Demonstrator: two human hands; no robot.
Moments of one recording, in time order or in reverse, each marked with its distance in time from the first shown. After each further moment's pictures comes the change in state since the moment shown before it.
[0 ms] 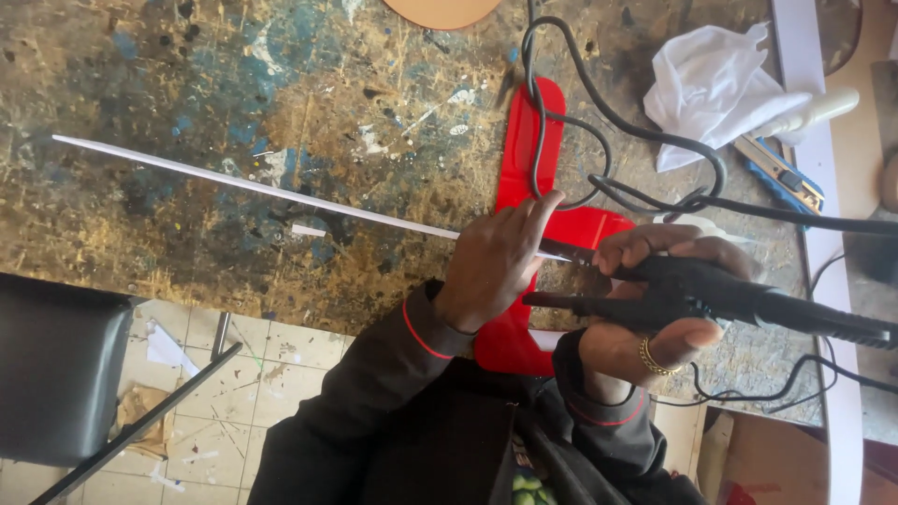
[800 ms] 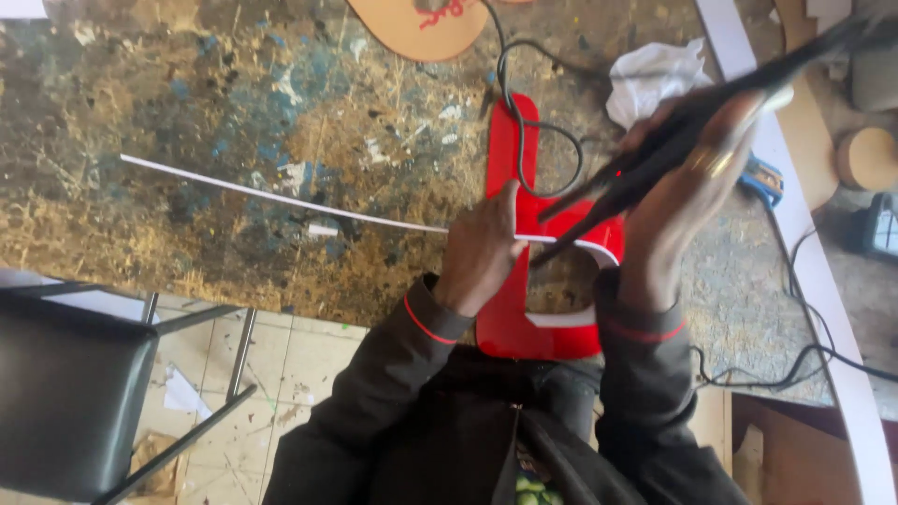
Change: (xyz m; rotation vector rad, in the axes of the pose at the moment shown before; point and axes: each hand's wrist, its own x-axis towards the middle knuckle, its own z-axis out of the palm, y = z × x) left_hand -0.009 -0.006 0.006 0.003 -0.017 -0.051; right_hand 0.086 0.000 -0.013 -0.101 0.013 0.133
